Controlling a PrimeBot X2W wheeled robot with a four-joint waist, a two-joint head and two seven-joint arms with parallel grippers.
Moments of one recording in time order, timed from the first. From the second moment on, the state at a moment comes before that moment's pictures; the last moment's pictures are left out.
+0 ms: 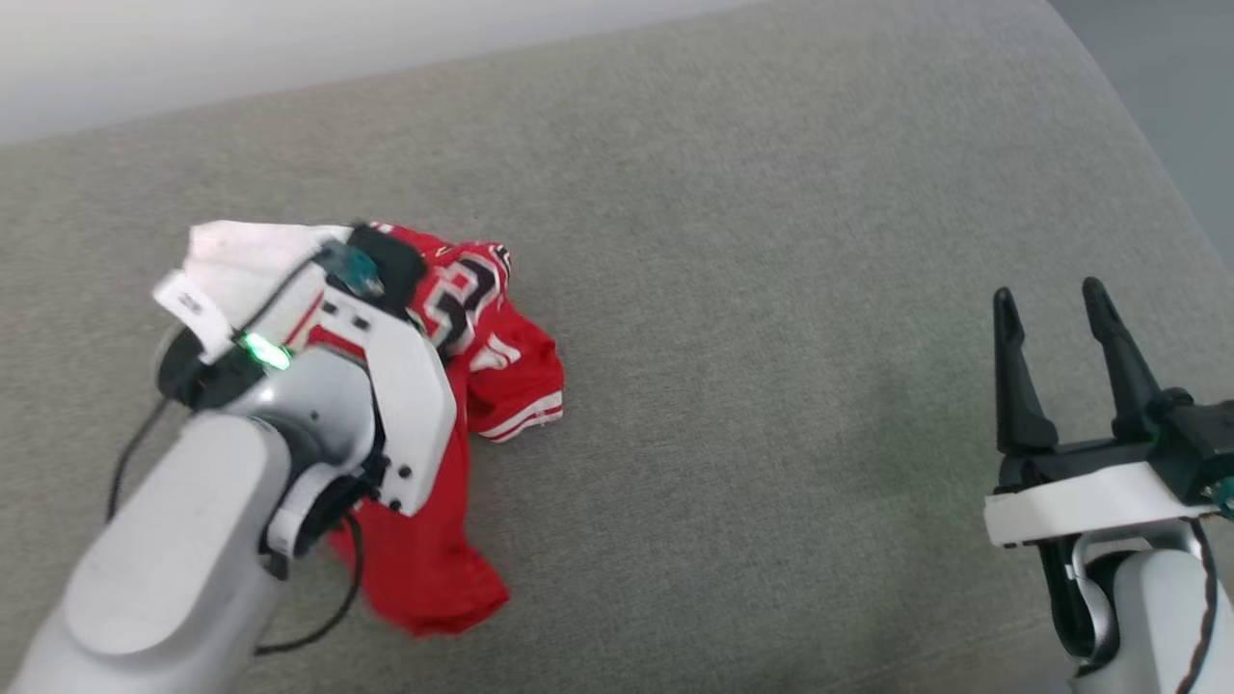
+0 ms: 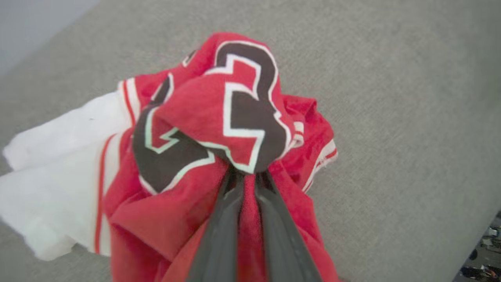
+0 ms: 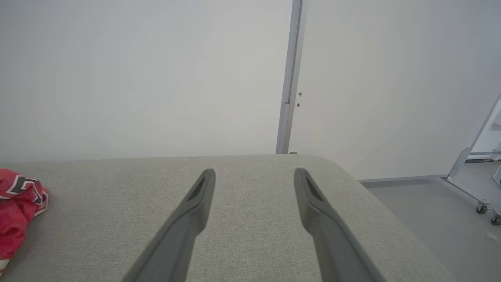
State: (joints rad) left arm -0.59 0.52 -0.54 0.02 -0.56 0.02 0.79; right arm -0.19 -0.10 -0.06 0.09 0.14 0.13 -0.24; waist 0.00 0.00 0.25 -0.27
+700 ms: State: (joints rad) left arm -0.64 0.42 -0.58 0.35 -0.59 -0.07 0.62; right arm -0.22 -0.13 -0.04 0.16 0.14 0.13 -0.26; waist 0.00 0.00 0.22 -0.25
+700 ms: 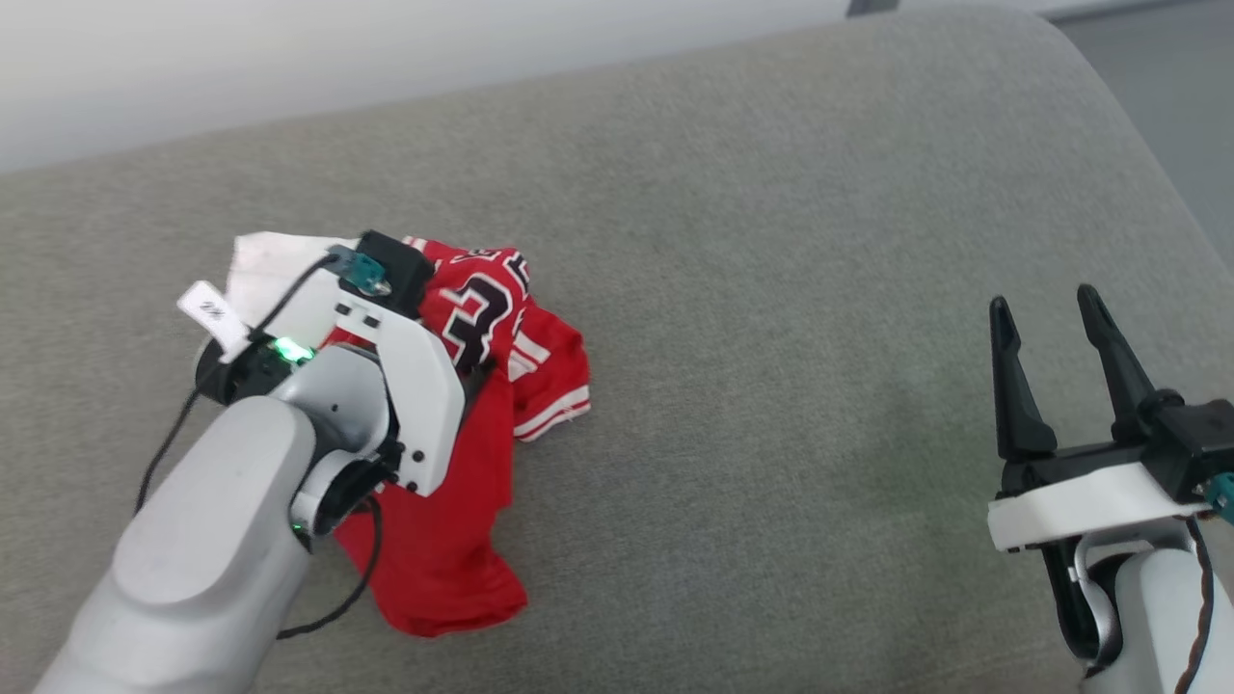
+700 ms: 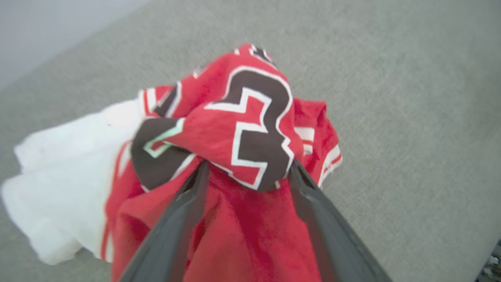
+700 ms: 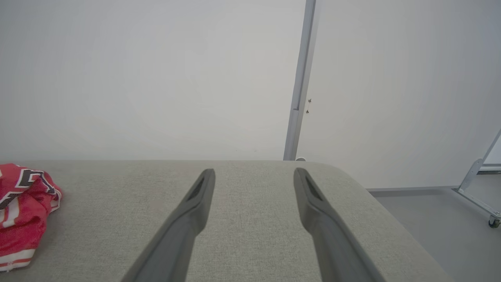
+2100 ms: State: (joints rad) left arm 0.15 0.52 -0.18 0.03 -0.60 0.13 -0.26; right arm -0.06 -0.17 -0.08 0.13 0.12 0.13 -0.25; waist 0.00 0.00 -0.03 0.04
